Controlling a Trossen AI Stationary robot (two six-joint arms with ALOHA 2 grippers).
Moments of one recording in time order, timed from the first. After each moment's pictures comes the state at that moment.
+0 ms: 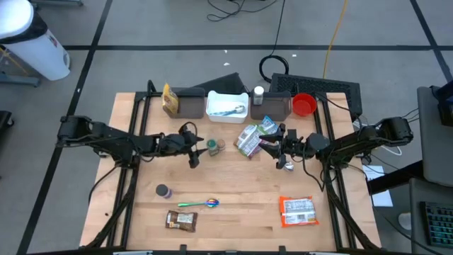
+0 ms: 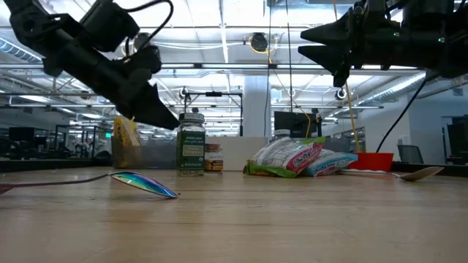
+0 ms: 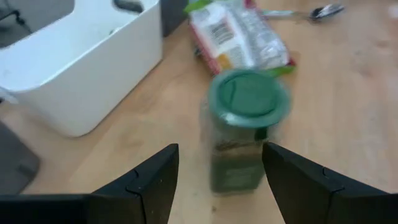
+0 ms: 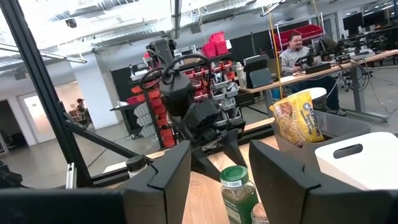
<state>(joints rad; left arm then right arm) 0.04 1.30 0.40 0.37 -0.27 -0.16 0.03 1.21 0.22 1.20 0.18 0.25</state>
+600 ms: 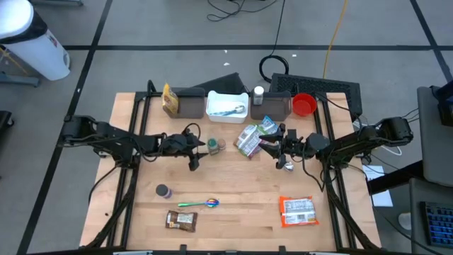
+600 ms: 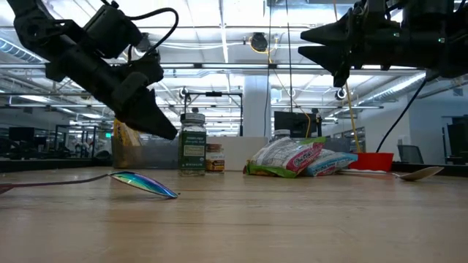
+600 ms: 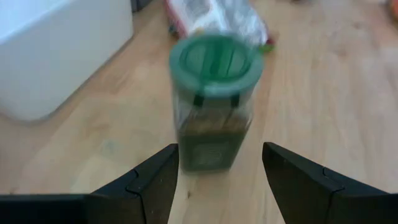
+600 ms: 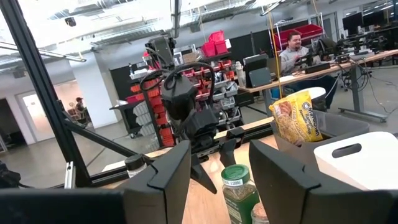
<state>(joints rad) 0.04 1.34 0.40 0.37 -0.16 -0.19 0.03 1.21 0.22 1.20 0.18 0.24</state>
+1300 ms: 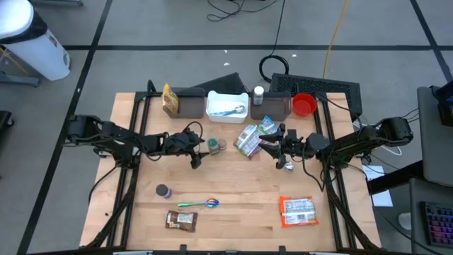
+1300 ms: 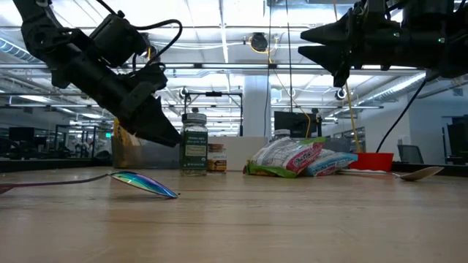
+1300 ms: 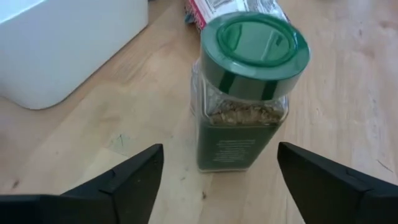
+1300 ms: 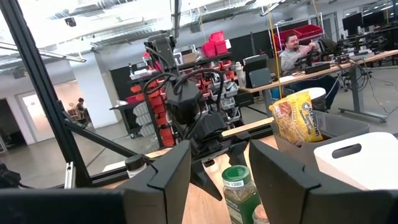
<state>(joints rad) 0.08 1.41 0.40 0.42 -0.16 -0.22 0.03 1.21 0.22 1.20 0.18 0.24</state>
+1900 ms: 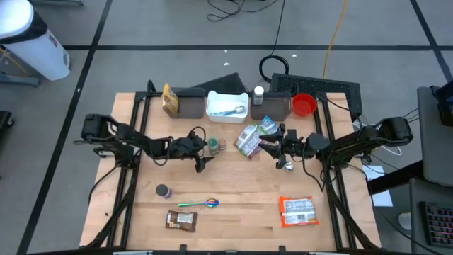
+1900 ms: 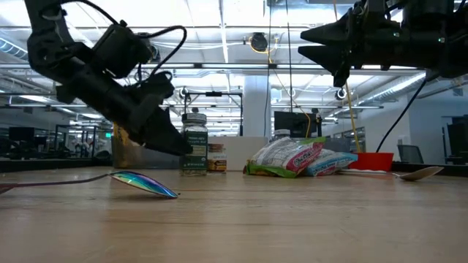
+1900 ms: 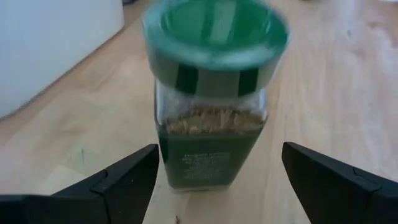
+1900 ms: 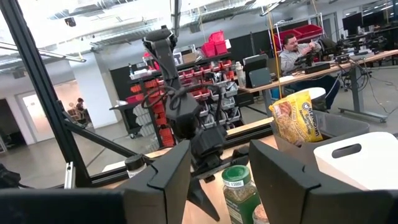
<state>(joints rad) 0.04 1.61 0.40 0.67 -0.17 -0.21 0.03 1.21 0.22 1.20 0.18 0.24</state>
